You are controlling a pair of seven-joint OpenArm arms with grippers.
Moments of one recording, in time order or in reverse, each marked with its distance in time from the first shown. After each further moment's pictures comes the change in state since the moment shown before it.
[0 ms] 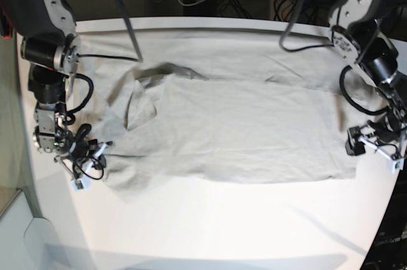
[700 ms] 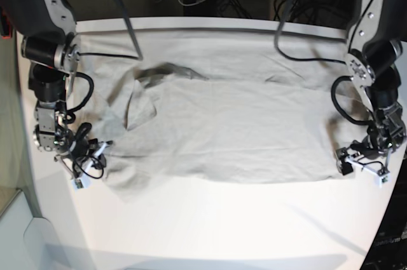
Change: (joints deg) left arm -10.0 -4.2 13.5 -27.7 1.3 17.1 -20.4; right arm -0.6 0.0 0.0 0.3 0.5 0.0 0.4
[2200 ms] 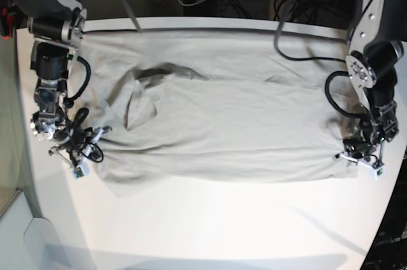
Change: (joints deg) left arm -0.3 -0.7 -0.1 -6.9 -0.5 1.8 -5.0; right arm -9.8 -0.7 0.0 18.2 -1.4 1.3 -4.5
